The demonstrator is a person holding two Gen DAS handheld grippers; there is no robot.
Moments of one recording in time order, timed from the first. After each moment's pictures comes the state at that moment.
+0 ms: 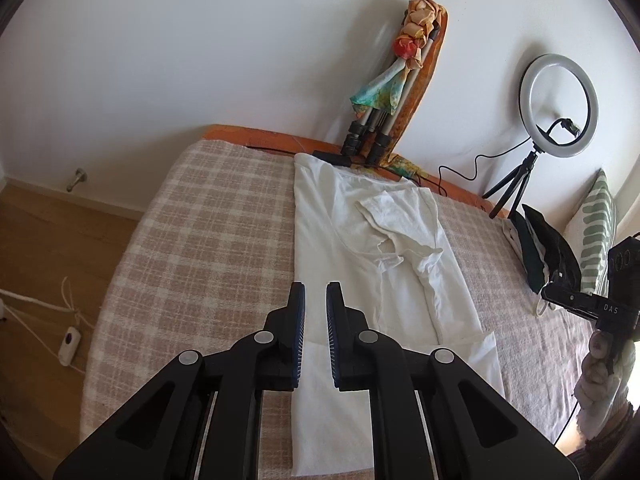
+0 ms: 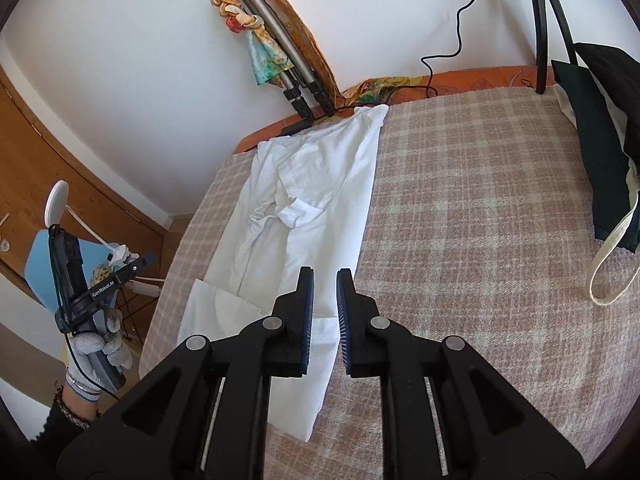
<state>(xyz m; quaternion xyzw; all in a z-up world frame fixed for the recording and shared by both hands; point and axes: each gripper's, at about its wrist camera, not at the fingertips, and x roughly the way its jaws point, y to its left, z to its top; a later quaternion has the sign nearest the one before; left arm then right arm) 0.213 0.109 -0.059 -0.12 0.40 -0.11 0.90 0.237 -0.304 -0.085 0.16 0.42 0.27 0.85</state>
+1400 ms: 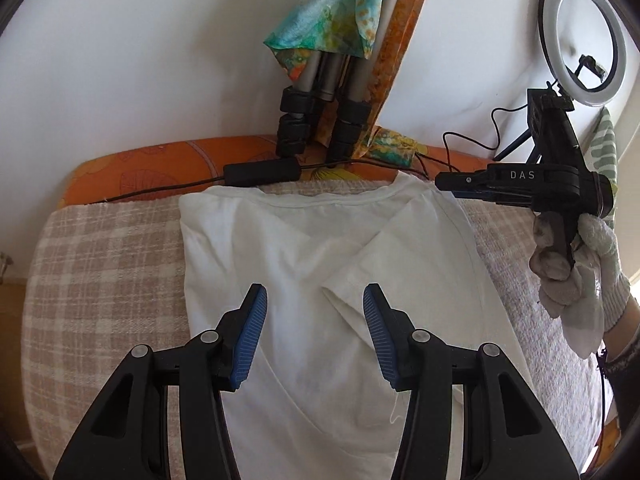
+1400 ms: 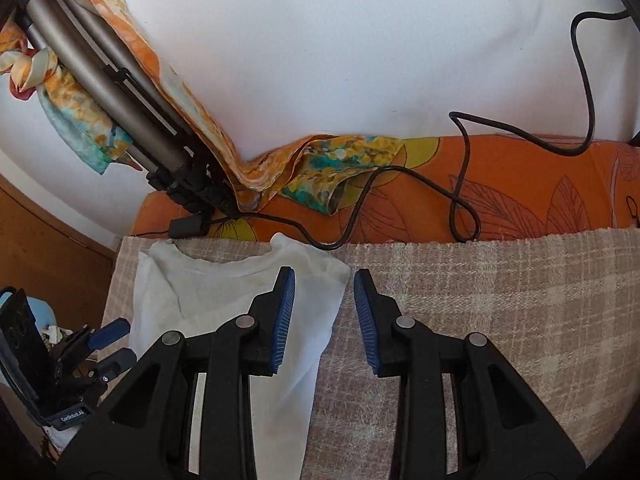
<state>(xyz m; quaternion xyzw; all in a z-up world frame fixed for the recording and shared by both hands) 0.404 0.014 -0.131 -0.03 0.45 -0.19 0.87 0.513 -0.240 -0.171 0.13 0.49 0.22 0.83</state>
